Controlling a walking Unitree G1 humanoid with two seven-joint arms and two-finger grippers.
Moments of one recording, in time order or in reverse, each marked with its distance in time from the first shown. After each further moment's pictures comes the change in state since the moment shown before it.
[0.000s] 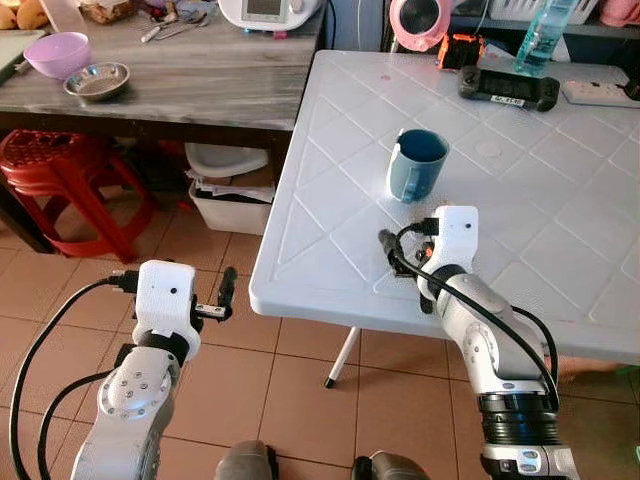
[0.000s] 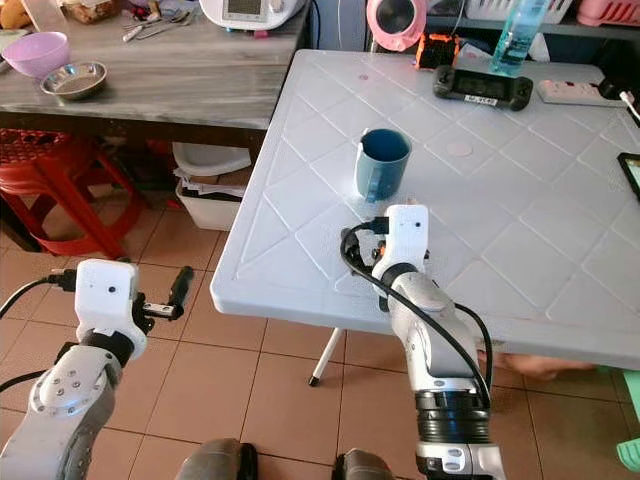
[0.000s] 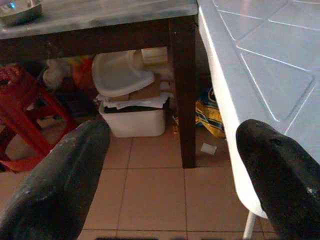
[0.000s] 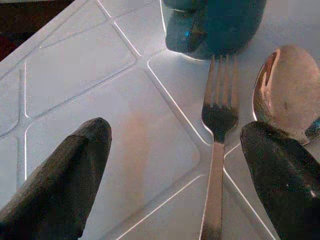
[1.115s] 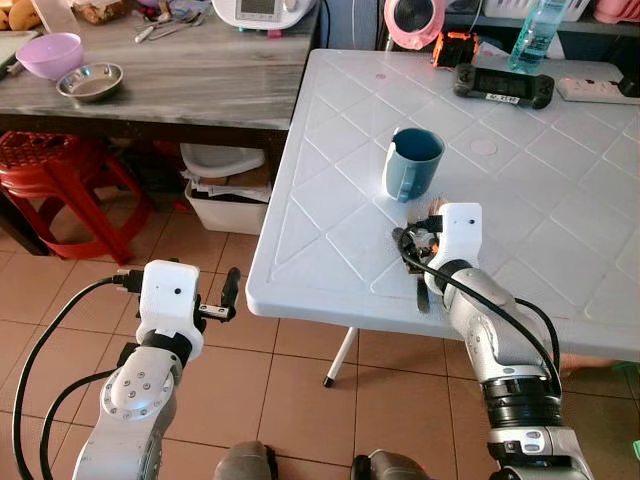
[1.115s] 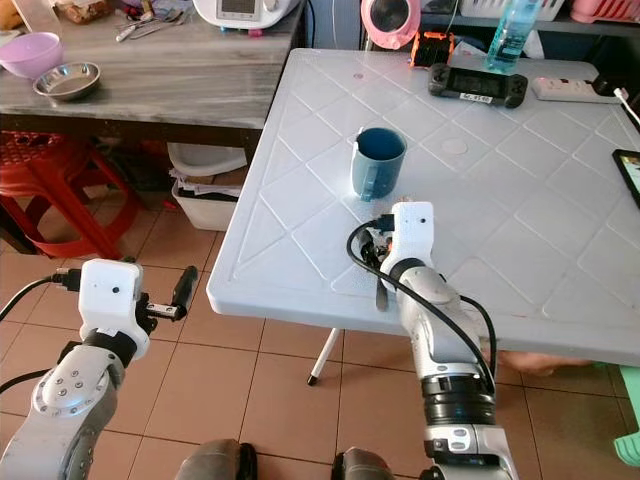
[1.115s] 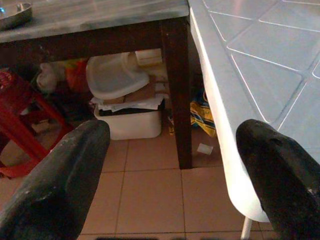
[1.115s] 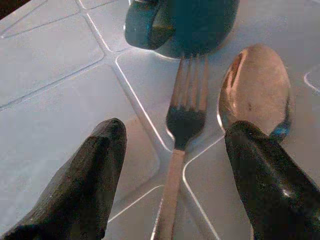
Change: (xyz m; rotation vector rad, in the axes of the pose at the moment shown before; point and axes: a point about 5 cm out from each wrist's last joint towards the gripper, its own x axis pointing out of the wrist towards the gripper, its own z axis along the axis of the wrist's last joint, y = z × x) left arm 0.000 -0.002 0.001 0.012 -0.007 -0.011; right arm 0.012 -0.013 -0.001 -0.052 0.008 -0.019
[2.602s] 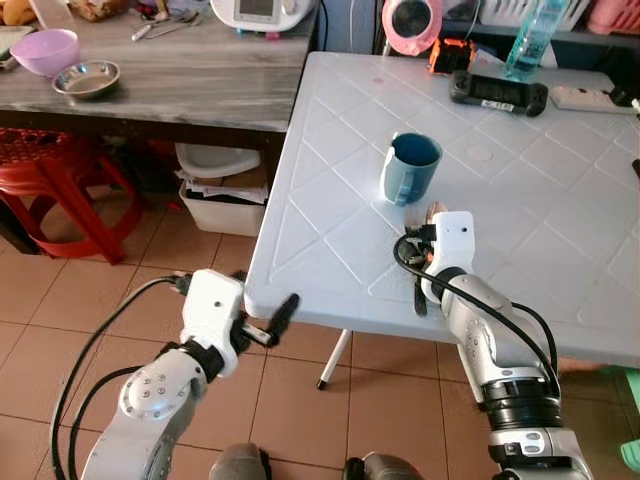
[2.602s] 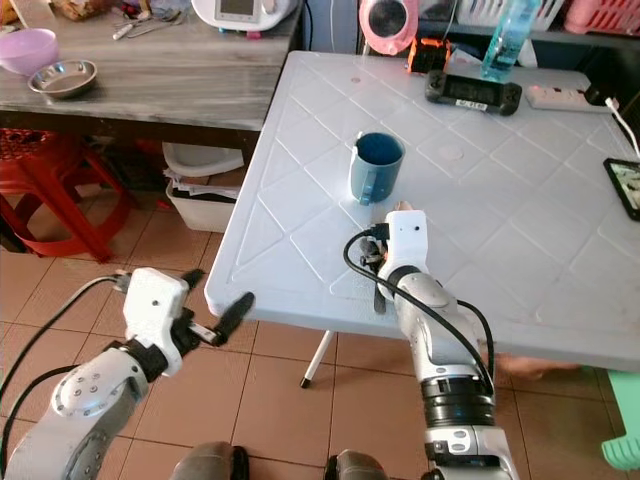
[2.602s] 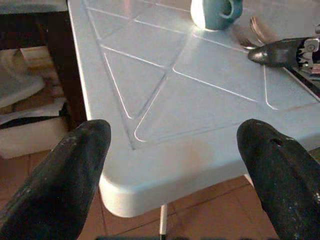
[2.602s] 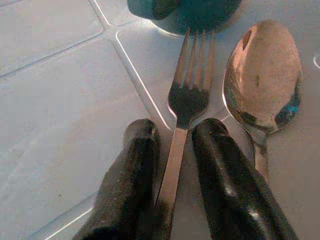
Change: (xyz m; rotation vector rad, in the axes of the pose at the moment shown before) left arm -0.003 -0.036 -0.002 -0.072 0.013 -0.426; right arm 0.001 -0.003 -0.017 -0.008 0.101 0.003
